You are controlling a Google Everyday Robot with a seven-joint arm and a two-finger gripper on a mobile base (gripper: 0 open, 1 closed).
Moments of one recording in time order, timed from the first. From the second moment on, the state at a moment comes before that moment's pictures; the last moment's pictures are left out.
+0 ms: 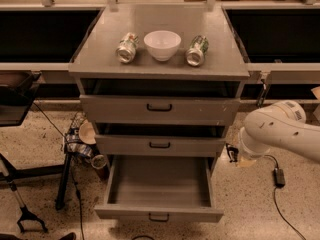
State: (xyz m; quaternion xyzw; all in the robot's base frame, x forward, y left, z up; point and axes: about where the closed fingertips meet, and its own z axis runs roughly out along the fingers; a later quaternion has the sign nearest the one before) arm 0.546 -0.277 0.607 -0.70 0.70 -0.12 0.10
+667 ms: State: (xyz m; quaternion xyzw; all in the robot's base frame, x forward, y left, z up) arm 0.541 -0.238 0.755 -0.70 0.64 -0.18 0.27
